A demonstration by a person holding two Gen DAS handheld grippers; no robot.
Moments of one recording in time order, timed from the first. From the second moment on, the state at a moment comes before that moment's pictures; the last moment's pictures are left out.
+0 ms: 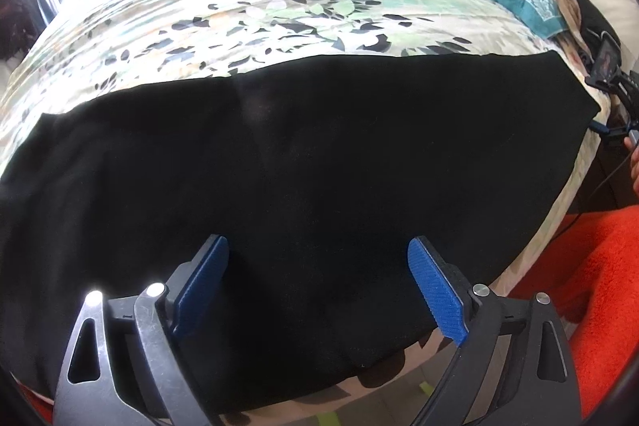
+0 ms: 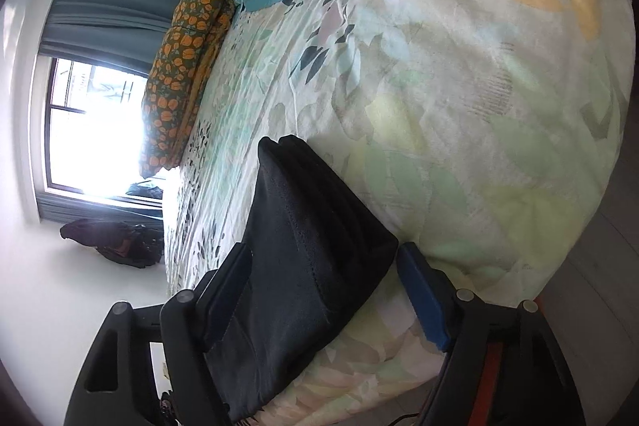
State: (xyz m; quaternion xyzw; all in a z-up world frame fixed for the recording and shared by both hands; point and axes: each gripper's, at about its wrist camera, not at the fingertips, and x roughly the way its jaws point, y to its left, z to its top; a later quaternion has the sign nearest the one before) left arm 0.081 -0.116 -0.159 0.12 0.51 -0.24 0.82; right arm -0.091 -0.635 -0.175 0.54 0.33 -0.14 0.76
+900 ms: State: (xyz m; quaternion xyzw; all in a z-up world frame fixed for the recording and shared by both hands) left arm 0.090 -0.012 -0.127 -0.03 0.52 -0.19 0.84; right arm -0.054 -0.471 -0.083 0.45 0.31 0.01 0.84
